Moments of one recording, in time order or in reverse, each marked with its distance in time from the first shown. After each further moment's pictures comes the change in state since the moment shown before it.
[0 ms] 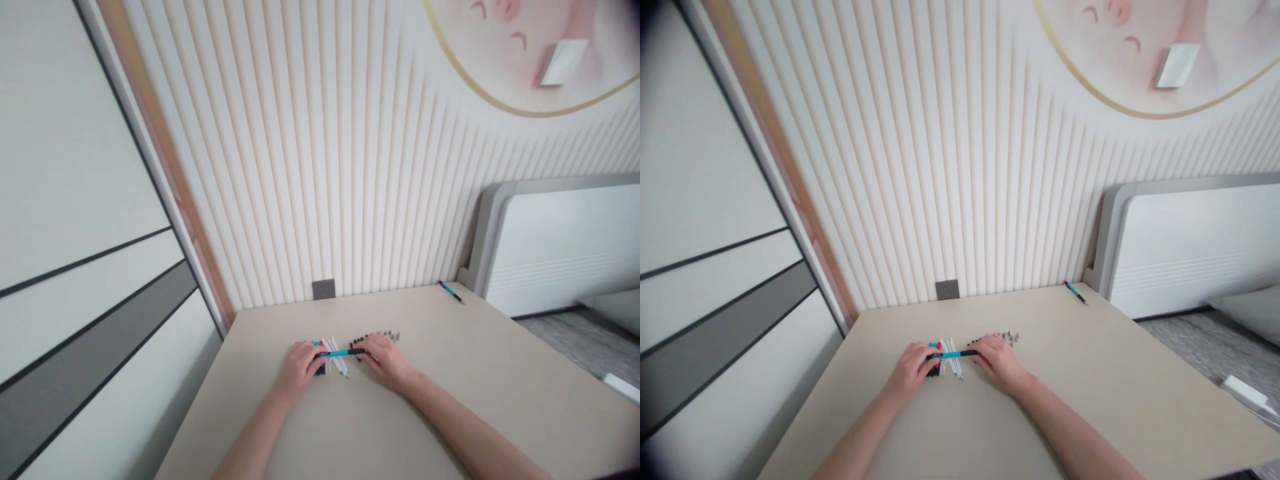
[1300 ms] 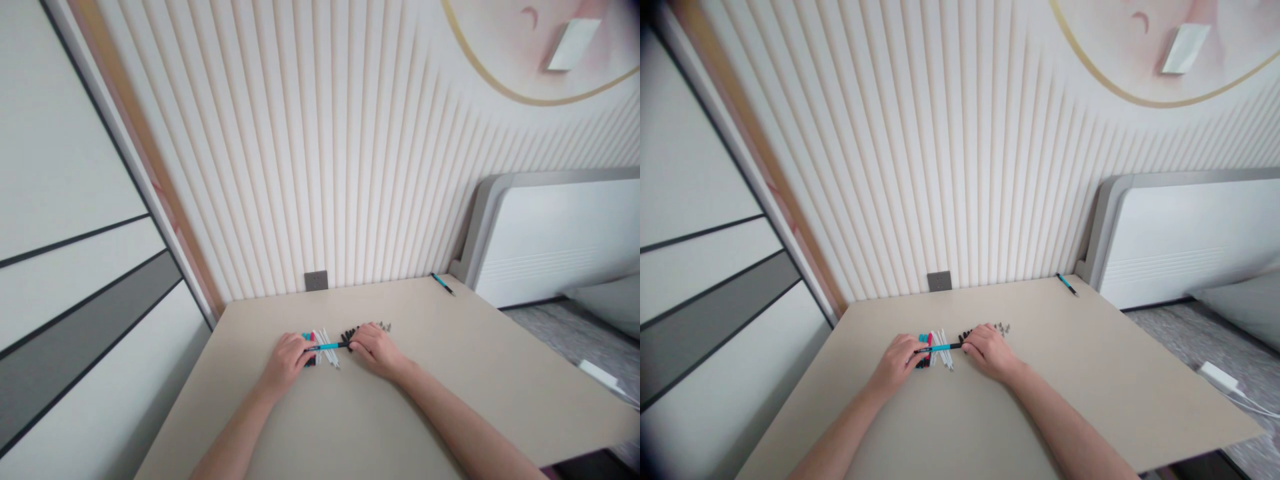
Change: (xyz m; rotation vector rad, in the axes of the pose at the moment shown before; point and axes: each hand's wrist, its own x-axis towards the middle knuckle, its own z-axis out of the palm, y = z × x) left_hand 0.006 0.004 -0.009 0.041 0.040 0.099; right_hand 0.006 0.000 -0.012 -0.025 -0.058 0.011
